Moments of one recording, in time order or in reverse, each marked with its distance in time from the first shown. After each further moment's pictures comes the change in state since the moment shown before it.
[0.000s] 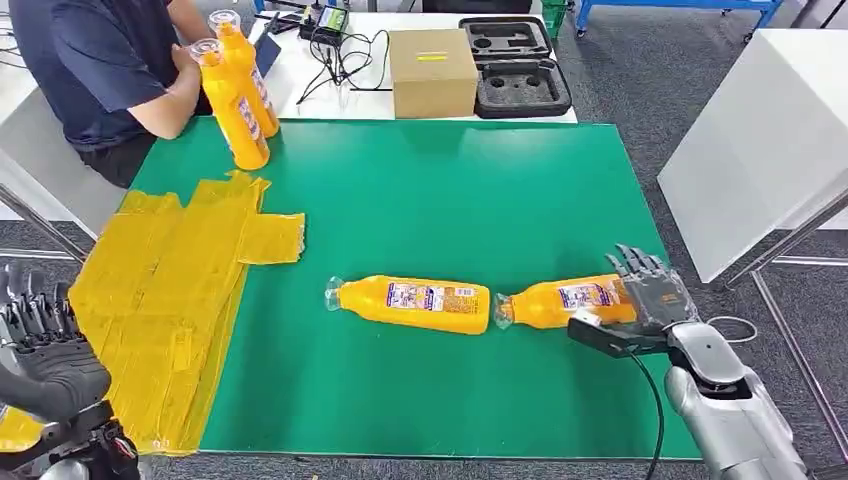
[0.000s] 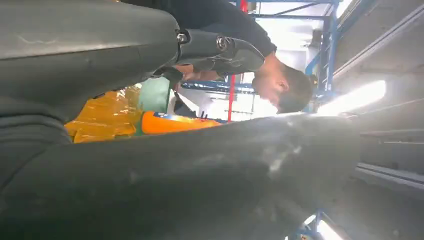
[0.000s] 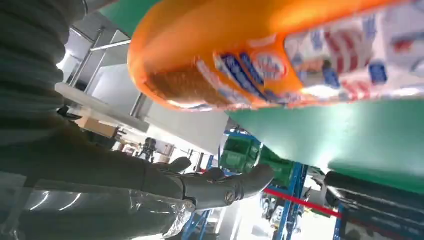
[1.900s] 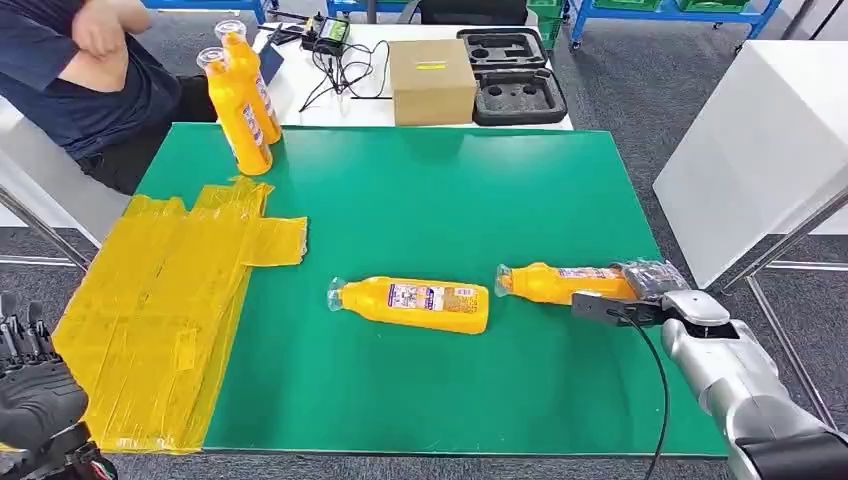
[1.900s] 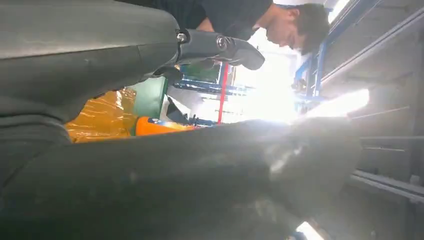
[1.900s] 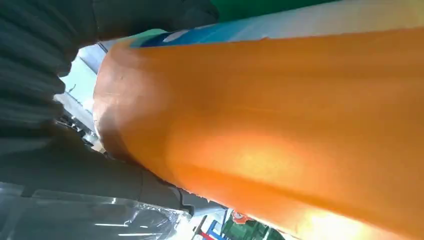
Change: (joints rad) left arm 0.062 0.045 0.045 -0.015 0.096 -0.039 -0.048; right arm -0.372 0.007 0.188 0.615 0.006 0.188 -0.021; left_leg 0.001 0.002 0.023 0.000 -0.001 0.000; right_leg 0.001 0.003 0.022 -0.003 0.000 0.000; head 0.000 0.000
